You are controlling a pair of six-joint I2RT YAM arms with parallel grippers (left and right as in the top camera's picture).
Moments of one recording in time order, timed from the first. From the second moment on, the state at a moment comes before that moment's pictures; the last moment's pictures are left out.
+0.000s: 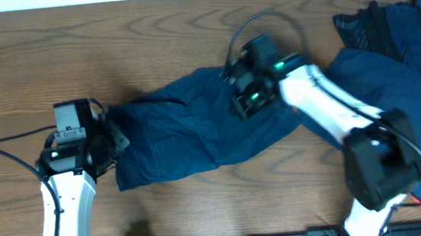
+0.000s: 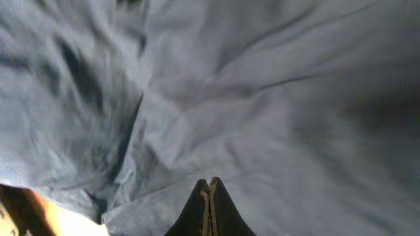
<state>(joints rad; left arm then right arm) 0.12 1.16 0.91 -0.88 0.13 -0.55 0.47 1.91 1.36 -0.74 -0.48 -0.04</state>
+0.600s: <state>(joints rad) 0.12 1.16 1.08 -0.83 0.18 -0.55 0.85 2.15 1.35 -0.35 -0.70 0.23</state>
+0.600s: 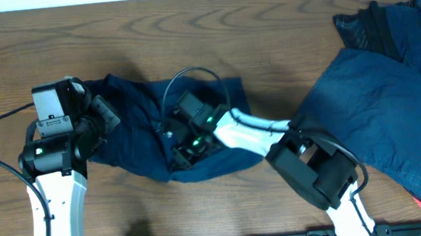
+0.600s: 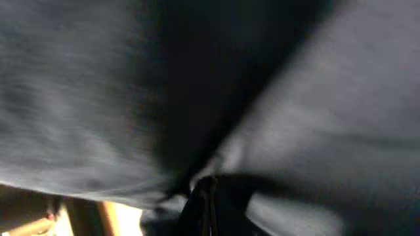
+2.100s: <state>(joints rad) 0.11 1.16 1.08 -0.75 0.30 -0.66 0.44 1.94 1.23 -0.72 -0.04 0.23</state>
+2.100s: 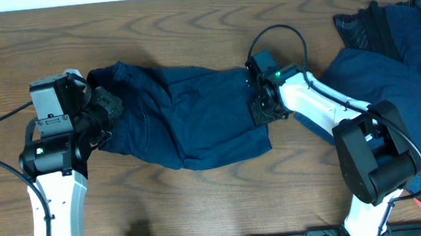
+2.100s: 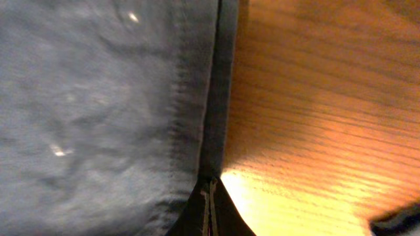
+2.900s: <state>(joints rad) -0.24 1.40 1.08 -0.45 0.30 -0.86 0.57 1.92 1.15 -0.60 -0.12 0.22</state>
